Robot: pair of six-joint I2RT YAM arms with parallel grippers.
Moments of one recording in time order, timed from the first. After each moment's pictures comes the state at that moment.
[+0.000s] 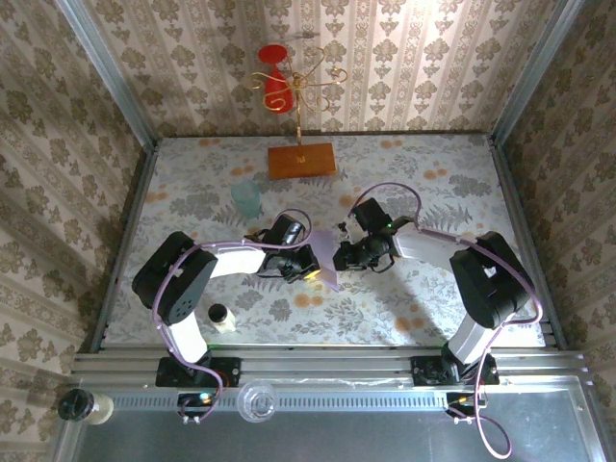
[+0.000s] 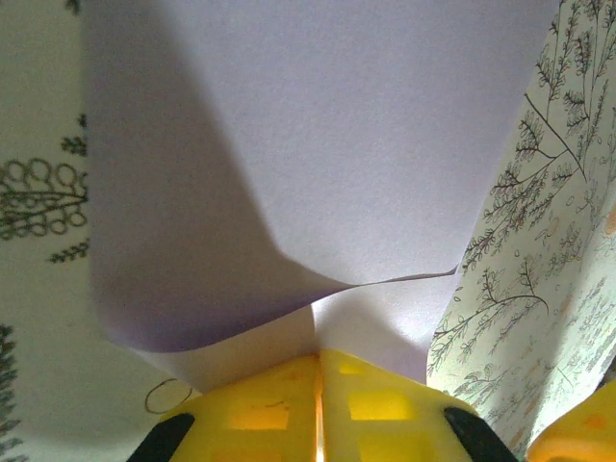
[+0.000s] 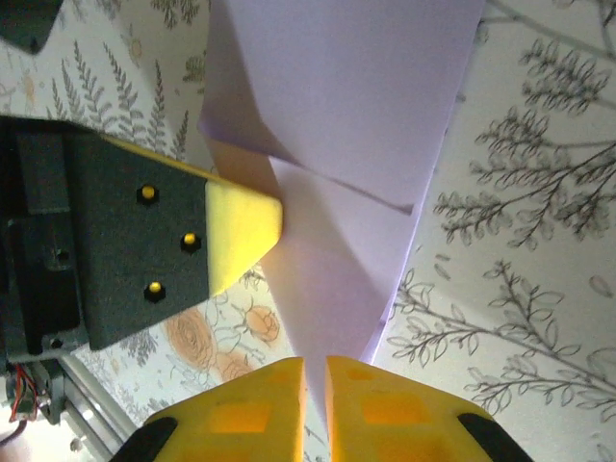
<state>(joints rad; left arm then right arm) -0.72 1.75 0.84 -0.09 0.40 -1.05 0.53 1.69 0.97 -0.43 -0.50 0.42</state>
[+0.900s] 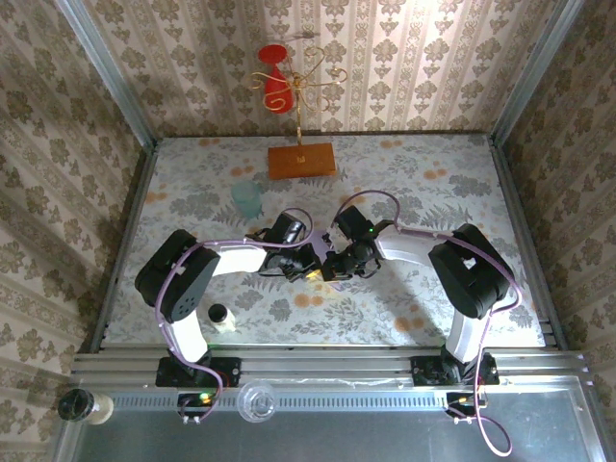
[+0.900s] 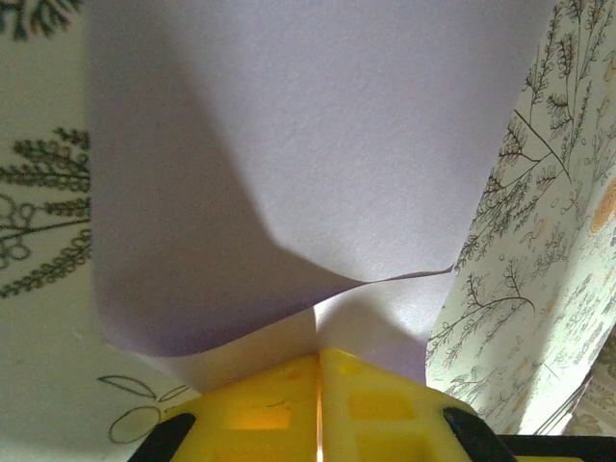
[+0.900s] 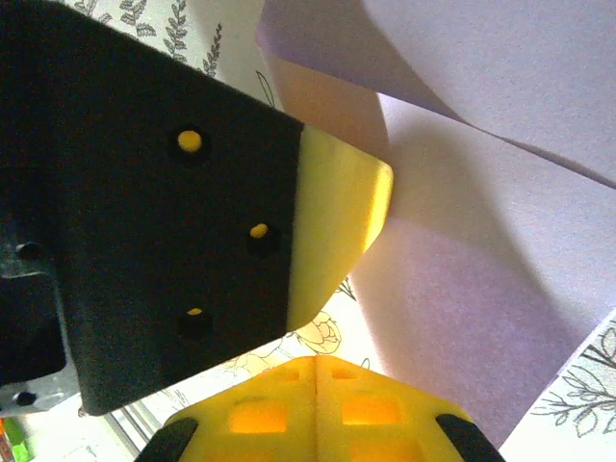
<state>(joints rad) -0.72 1.78 0.86 -0.07 0.43 -1.05 0.61 1.80 1.02 -0.42 -0.55 0.43</state>
